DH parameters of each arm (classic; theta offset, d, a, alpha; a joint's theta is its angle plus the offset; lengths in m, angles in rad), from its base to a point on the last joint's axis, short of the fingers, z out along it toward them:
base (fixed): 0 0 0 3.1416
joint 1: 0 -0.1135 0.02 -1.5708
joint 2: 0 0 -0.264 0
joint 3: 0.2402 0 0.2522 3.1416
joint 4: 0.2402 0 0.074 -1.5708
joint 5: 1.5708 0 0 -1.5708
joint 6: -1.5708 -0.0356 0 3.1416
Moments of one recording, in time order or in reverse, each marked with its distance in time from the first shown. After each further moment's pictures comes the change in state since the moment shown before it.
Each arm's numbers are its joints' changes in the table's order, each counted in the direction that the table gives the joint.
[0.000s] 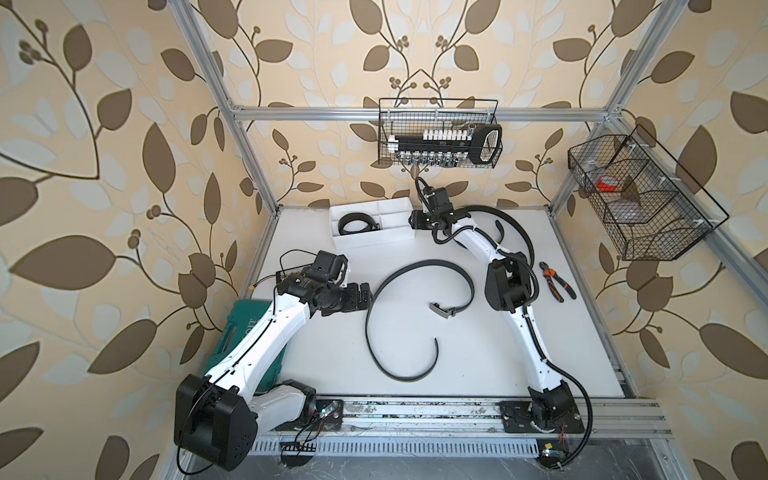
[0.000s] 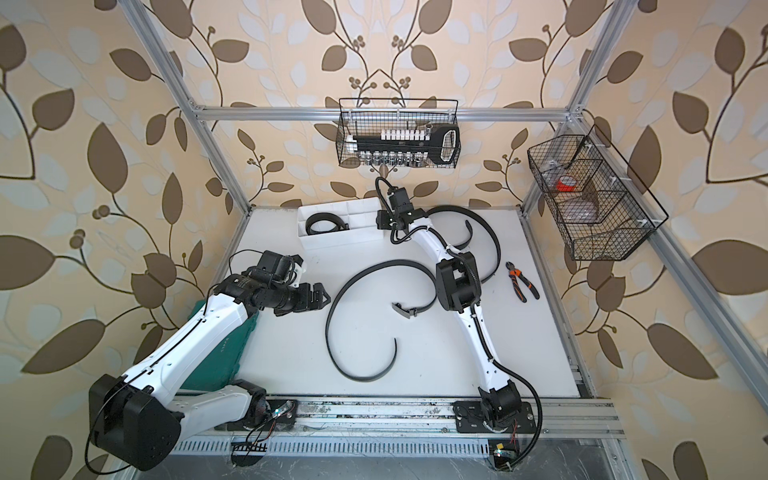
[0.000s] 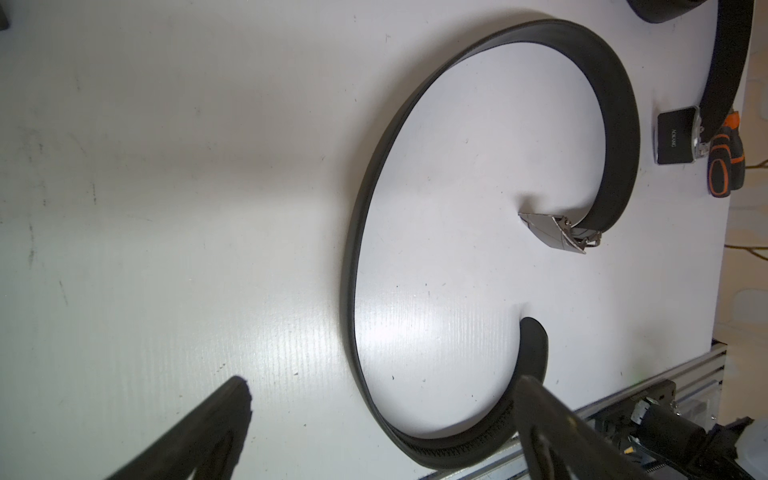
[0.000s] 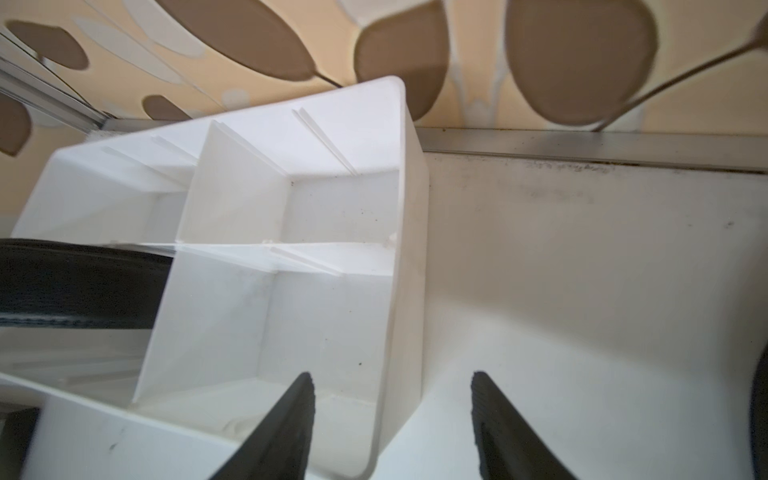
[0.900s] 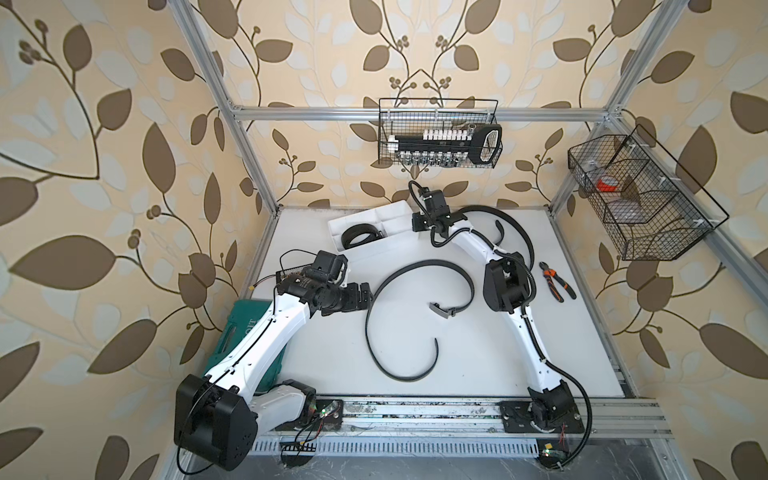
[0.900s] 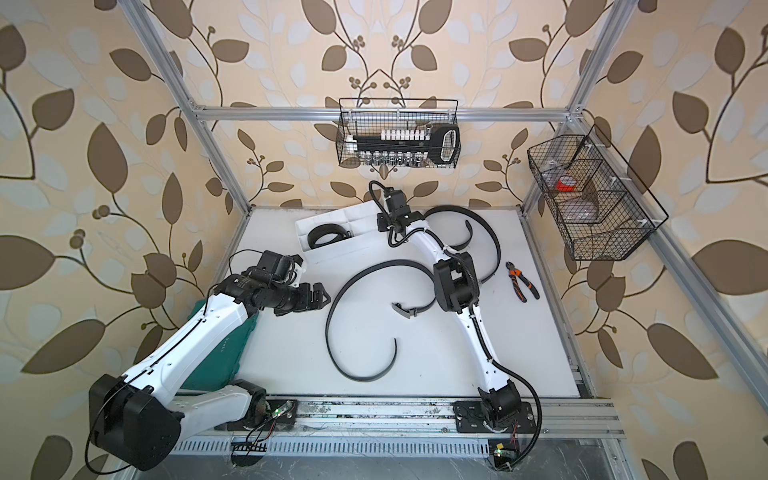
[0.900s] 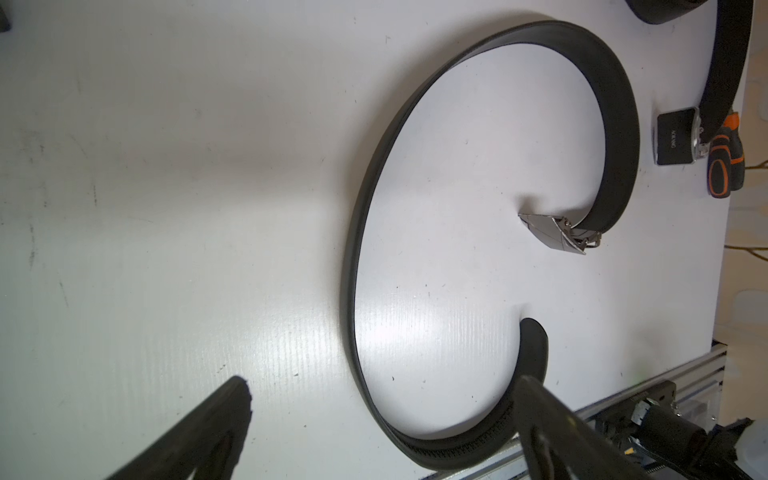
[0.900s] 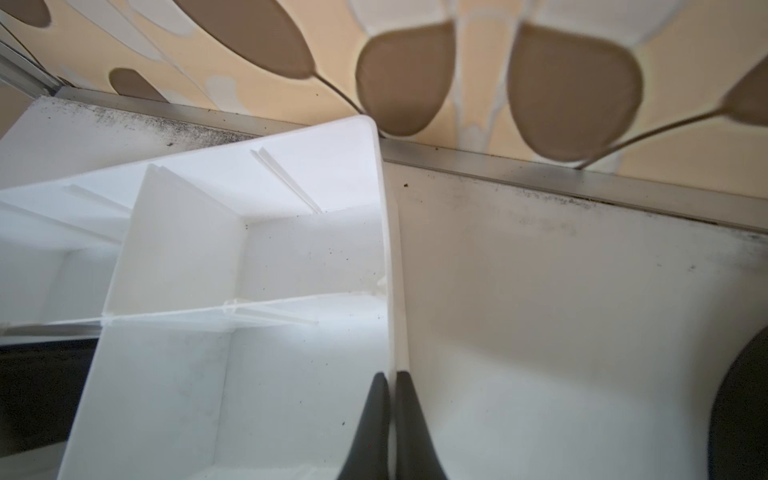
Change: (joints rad) left arm -0.001 0.000 0.000 -0.002 -0.001 0.000; right arm -0.016 0.027 -0.071 -0.064 0.065 0.114
